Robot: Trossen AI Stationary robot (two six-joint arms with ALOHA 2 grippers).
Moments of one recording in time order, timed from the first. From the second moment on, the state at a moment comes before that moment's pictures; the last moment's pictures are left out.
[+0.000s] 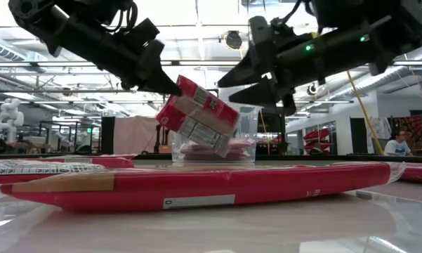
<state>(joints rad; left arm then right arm) -0.07 1.41 0.57 0.46 -0.54 -0.12 0.24 1.71 0.60 0.84 0.63 0.55</state>
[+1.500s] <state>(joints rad) -0.02 1.72 0.57 1.04 -0.22 -0.32 0.20 1.96 0.82 0.89 0.95 0.20</state>
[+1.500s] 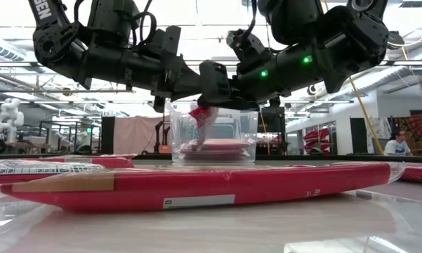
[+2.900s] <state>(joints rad) -0.01 1.18 0.57 0.07 -0.27 -0.09 0.21 1.72 0.55 0.79 0.51 0.16</state>
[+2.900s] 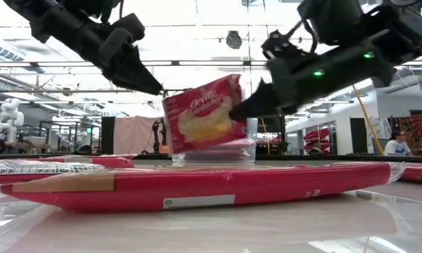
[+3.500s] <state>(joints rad) -0.01 1.40 0.57 0.31 -0.02 0.10 0.18 1.63 0.44 0.79 0.28 0.05</state>
